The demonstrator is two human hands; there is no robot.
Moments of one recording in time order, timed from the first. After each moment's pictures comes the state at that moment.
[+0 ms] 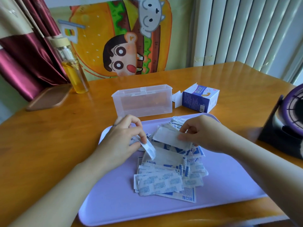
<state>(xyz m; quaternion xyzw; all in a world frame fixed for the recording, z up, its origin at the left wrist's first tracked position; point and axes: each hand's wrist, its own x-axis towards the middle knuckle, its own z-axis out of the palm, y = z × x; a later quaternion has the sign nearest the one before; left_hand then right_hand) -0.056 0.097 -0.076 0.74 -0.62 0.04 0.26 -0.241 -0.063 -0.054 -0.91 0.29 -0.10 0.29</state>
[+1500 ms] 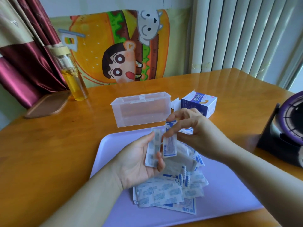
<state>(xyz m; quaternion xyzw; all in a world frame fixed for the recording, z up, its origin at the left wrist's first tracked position) -0.111 0.073 -0.054 0.42 -0.07 -0.66 0.62 -0.235 -0.057 -0.045 -0.90 0.11 -0.27 0.32</state>
